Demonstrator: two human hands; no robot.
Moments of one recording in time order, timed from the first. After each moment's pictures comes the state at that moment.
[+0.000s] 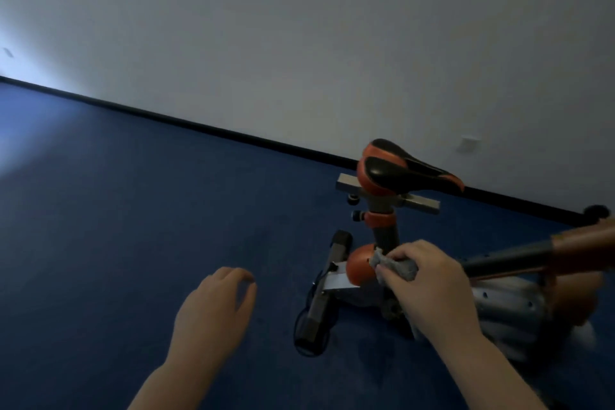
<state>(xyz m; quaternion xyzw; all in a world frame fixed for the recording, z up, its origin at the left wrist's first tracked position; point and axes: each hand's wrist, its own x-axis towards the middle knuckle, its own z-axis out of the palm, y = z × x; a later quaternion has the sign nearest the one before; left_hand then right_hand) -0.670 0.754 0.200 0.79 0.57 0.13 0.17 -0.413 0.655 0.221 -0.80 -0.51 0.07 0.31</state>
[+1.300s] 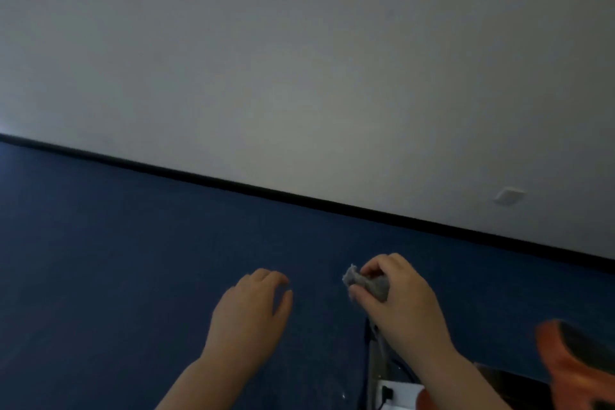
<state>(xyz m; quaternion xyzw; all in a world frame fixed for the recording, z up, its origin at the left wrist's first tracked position) -0.612 1.289 0.199 0.87 0.44 0.11 0.20 -0.426 1.177 0.211 -0.81 -0.48 0.10 0.31</state>
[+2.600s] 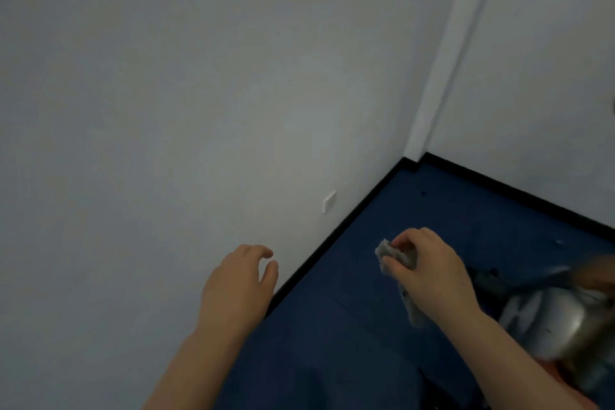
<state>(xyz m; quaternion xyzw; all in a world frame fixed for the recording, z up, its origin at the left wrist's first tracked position) 0.038 1.602 0.211 0.97 0.00 0.04 0.25 0.025 1.335 0.222 -0.95 0.06 -0.09 0.30</state>
